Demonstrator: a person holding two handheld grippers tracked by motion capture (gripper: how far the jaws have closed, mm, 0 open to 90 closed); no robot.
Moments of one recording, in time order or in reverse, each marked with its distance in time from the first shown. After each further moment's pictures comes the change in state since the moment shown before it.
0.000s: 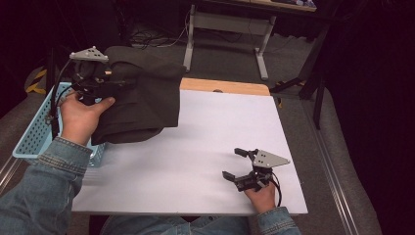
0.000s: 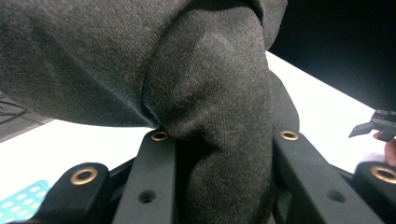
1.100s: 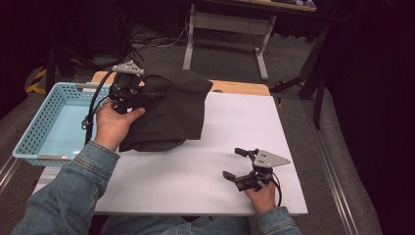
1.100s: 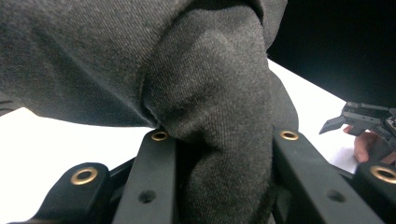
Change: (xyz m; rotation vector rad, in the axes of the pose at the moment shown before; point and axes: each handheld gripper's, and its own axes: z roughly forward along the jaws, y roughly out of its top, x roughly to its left) left arm -0.037 -0.006 0.058 0.040 -0.114 0.005; right arm -0.001 0.000 -0.001 -0.004 0.002 0.001
